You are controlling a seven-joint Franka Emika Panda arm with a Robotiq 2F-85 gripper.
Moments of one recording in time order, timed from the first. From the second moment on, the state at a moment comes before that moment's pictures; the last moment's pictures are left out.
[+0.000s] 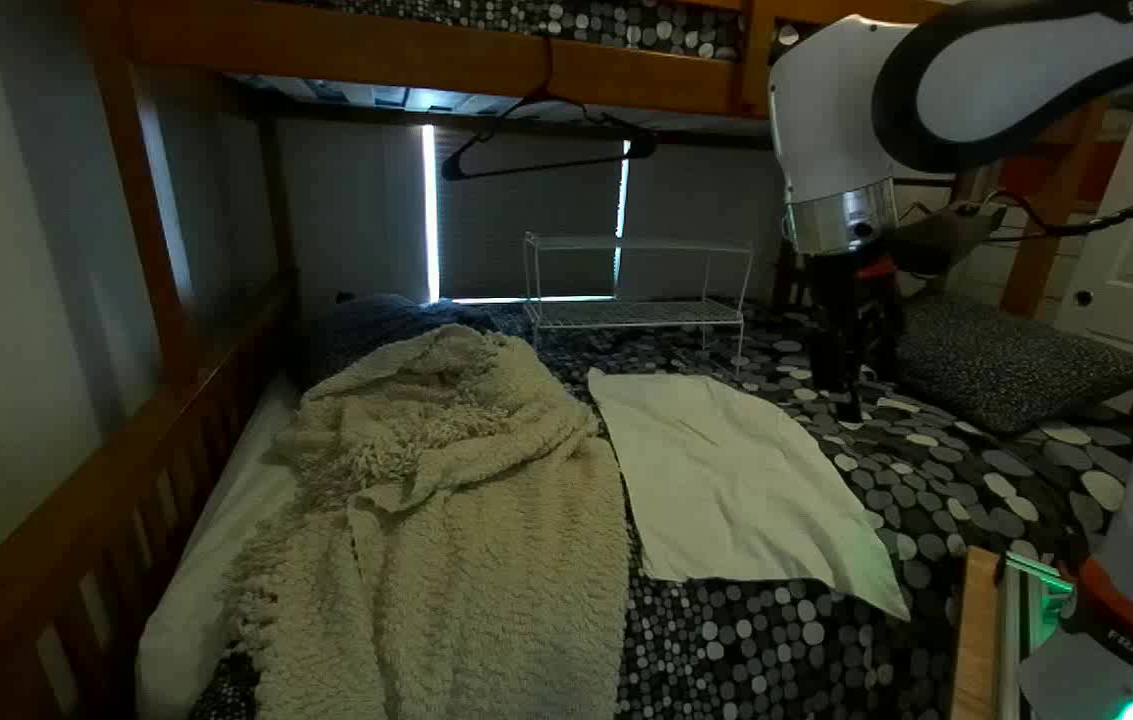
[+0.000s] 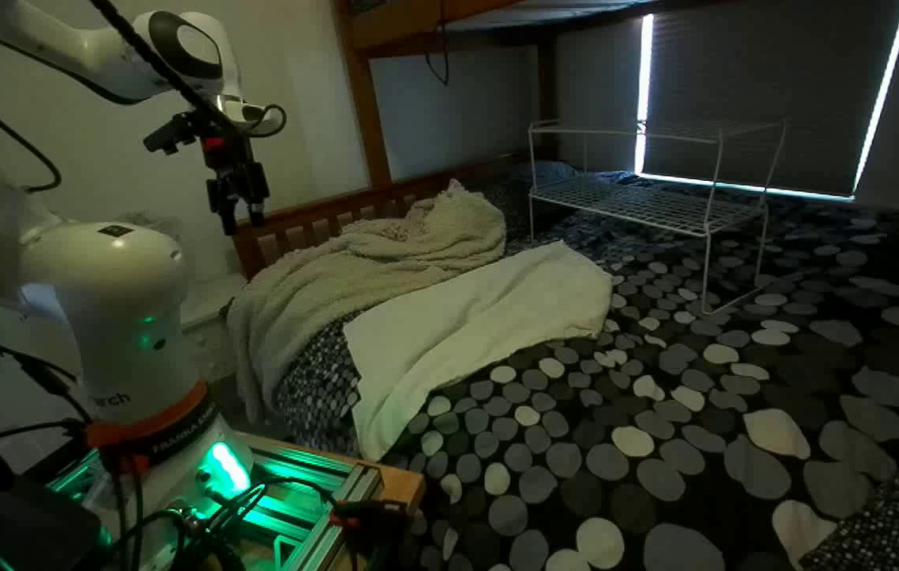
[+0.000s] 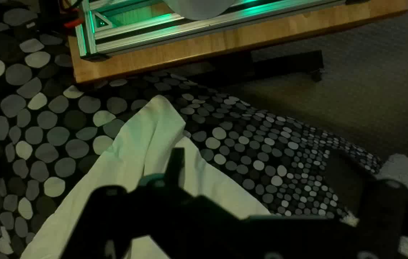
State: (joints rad) arm 0.01 -0.63 0.25 -2.58 0.02 1.64 0.37
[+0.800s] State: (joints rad) arm 0.02 -0.61 0.27 -2.59 -0.03 1.66 0.37
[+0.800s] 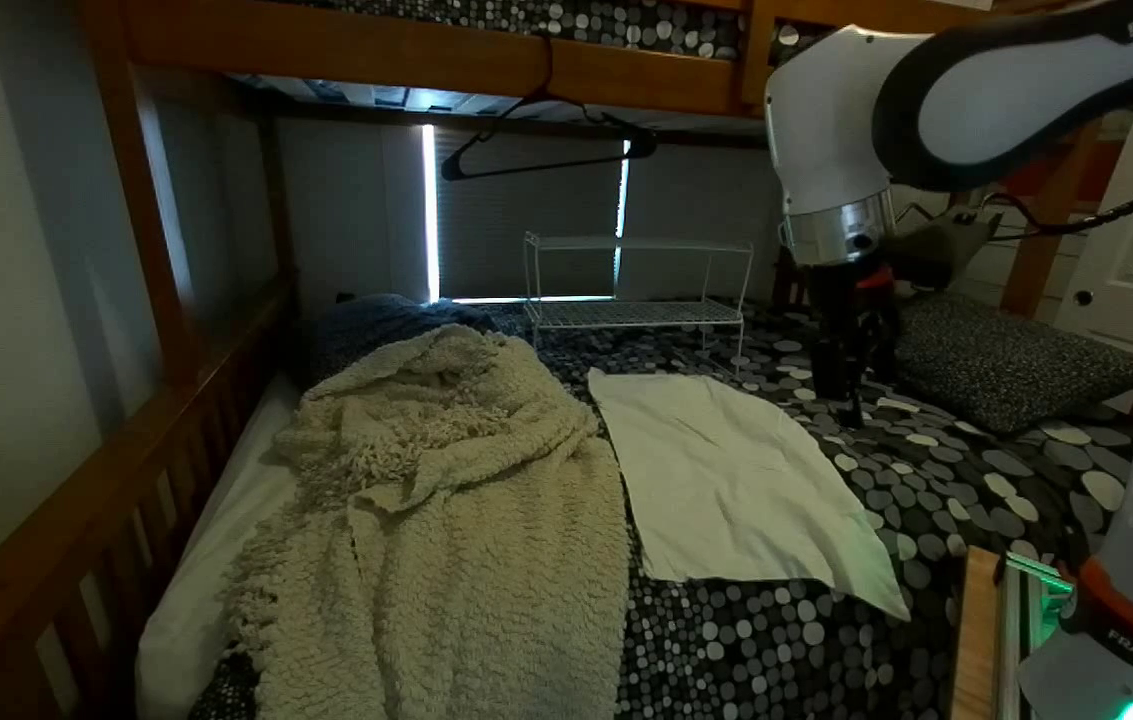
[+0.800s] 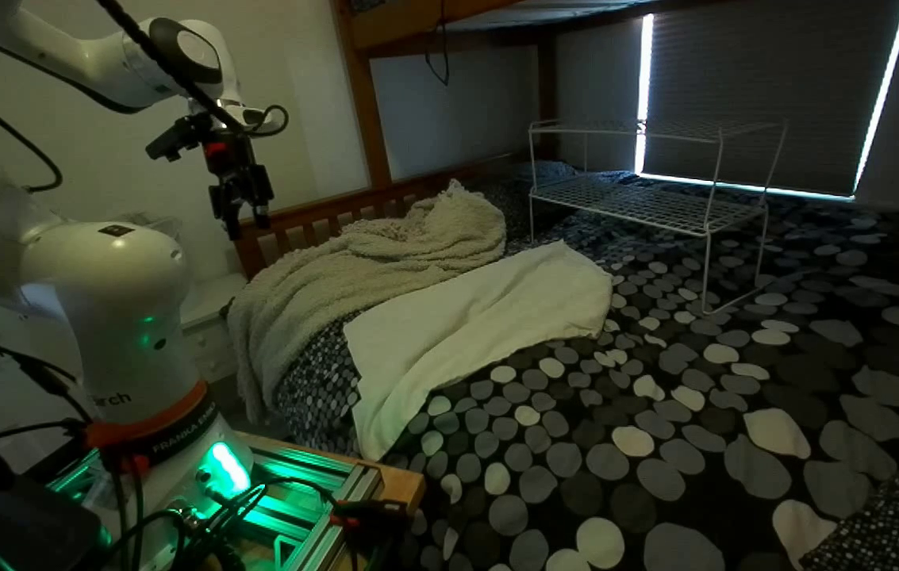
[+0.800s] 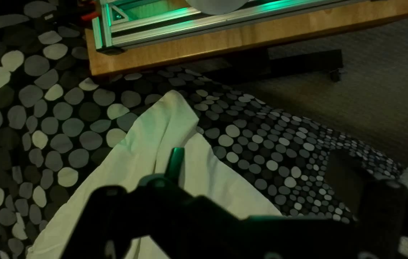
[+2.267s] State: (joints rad) arm -0.18 -0.15 0.48 -2.76 -1.10 2.45 0.63
